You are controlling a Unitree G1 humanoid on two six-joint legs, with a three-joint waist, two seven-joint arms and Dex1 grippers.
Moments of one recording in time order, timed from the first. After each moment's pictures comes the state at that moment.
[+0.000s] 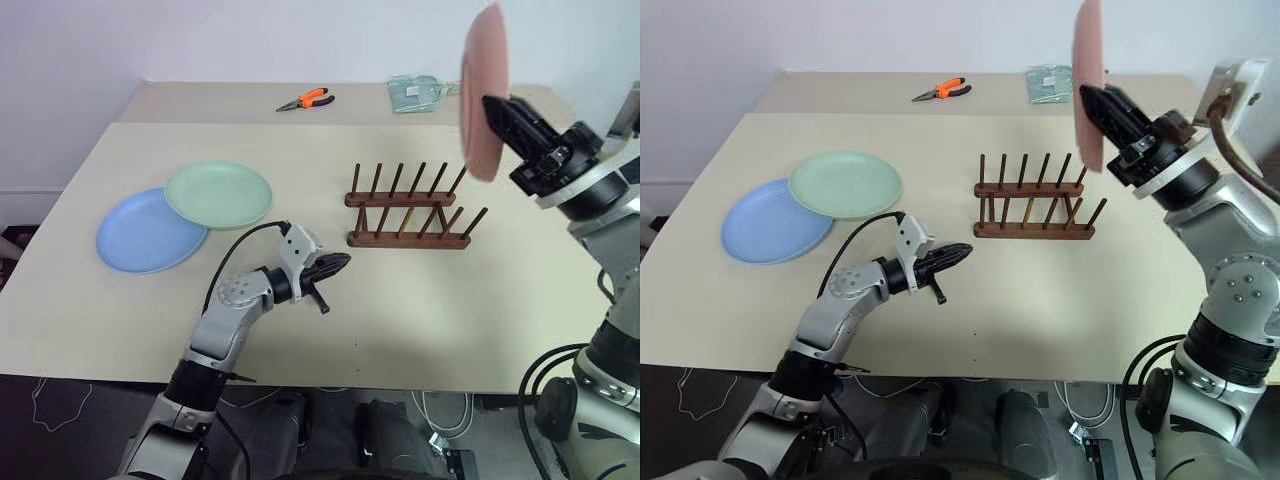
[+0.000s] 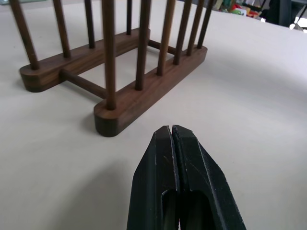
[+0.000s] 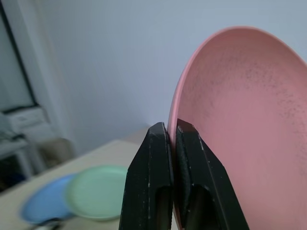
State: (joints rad) left arm -0.35 0.21 -0.22 -0.02 -0.23 0.32 -0.72; right arm -0.54 -0.54 -0.52 -0.36 1.03 0.85 0.46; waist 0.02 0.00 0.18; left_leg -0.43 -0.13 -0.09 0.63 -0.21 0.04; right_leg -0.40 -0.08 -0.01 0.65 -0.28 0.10
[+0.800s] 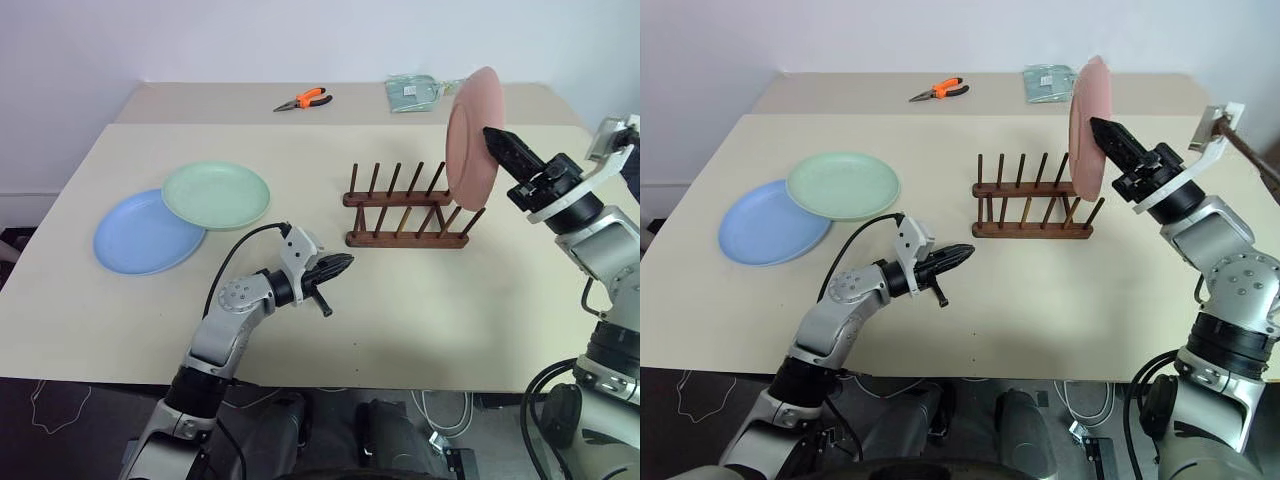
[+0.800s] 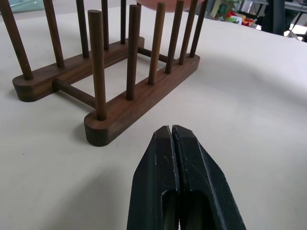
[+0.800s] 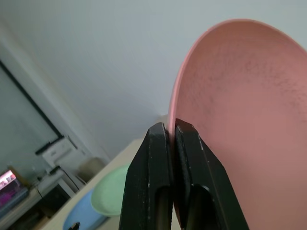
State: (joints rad) left arm -0.32 0.20 -0.22 -0.07 -0.23 0.32 -0.71; right arm -0.51 -0.57 -0.55 -0.04 1.17 0.87 0.47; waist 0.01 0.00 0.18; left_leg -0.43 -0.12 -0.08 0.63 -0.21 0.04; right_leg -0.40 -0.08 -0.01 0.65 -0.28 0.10
